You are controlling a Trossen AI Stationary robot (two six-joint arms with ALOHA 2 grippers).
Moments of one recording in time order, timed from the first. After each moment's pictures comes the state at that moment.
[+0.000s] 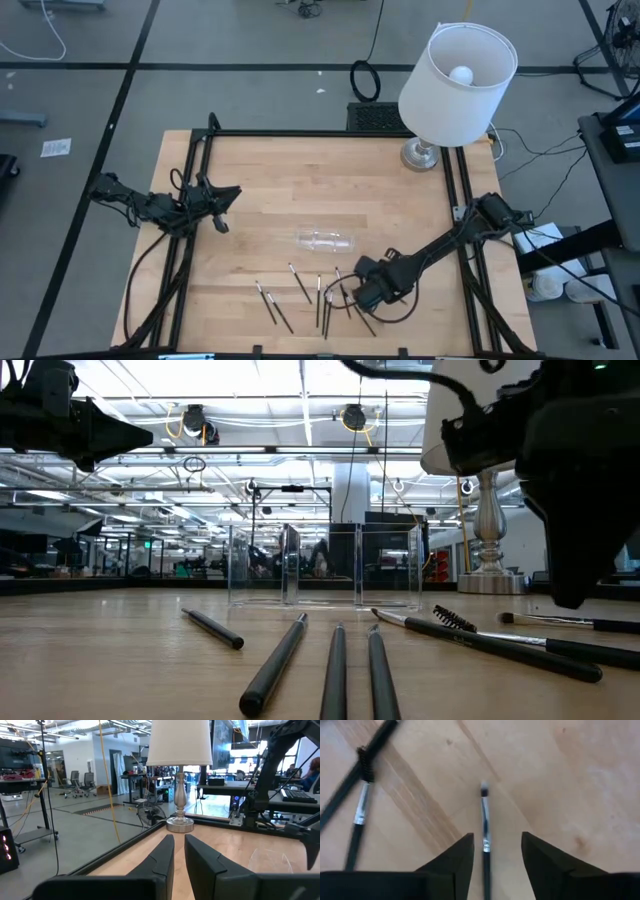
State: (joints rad) left arm -0.40 0.03 0.02 0.21 -0.85 0.13; right arm 0.54 1.91 1.27 -0.89 0.15 1.14
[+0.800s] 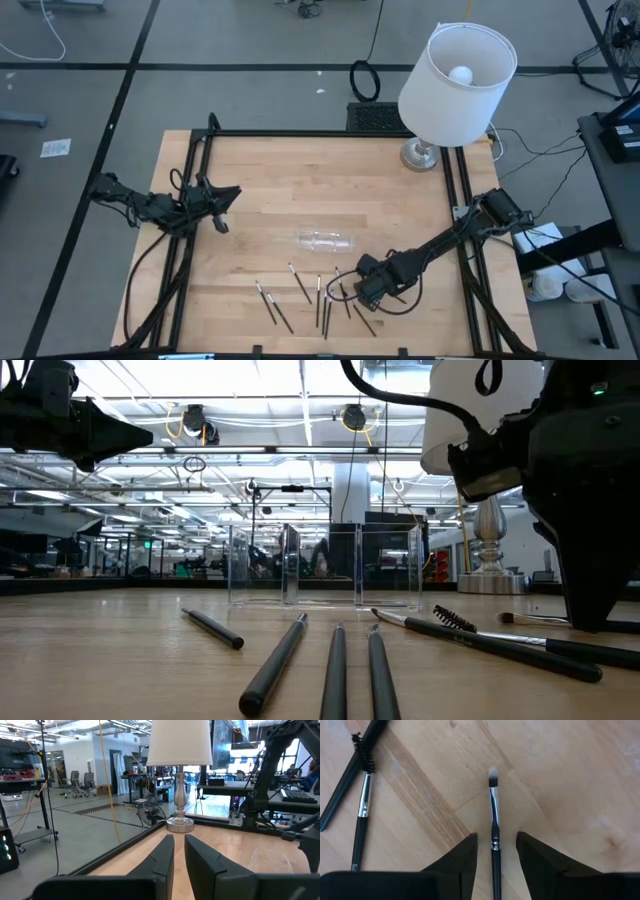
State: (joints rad) left arm -0.40 0.03 0.02 0.21 -0.85 0.13; right arm 0.52 1.90 1.04 -0.66 0.03 1.16
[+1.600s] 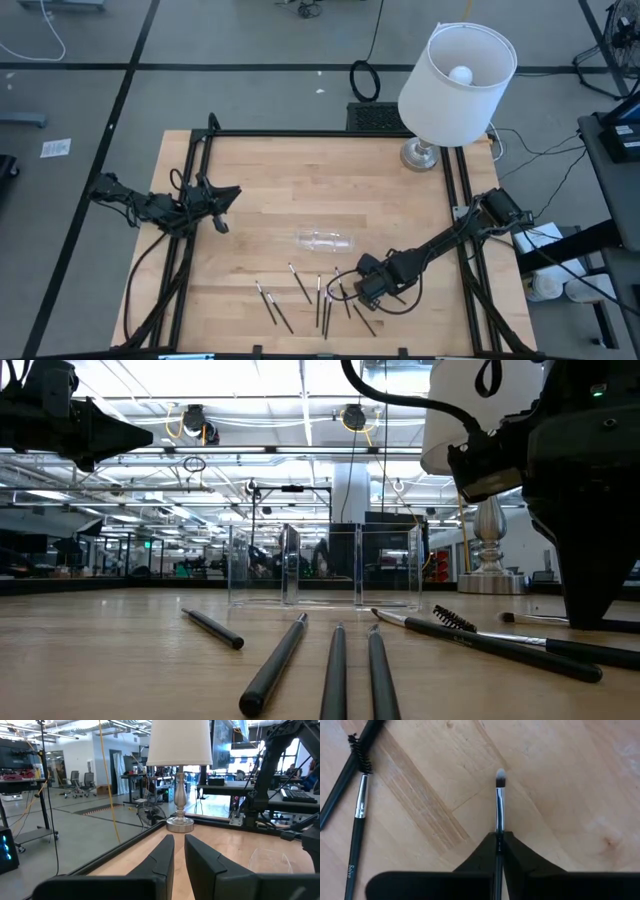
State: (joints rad) left arm -0.40 0.03 0.02 0.21 -0.85 0.13; right arm 0.52 1.90 1.04 -0.66 0.04 1.16
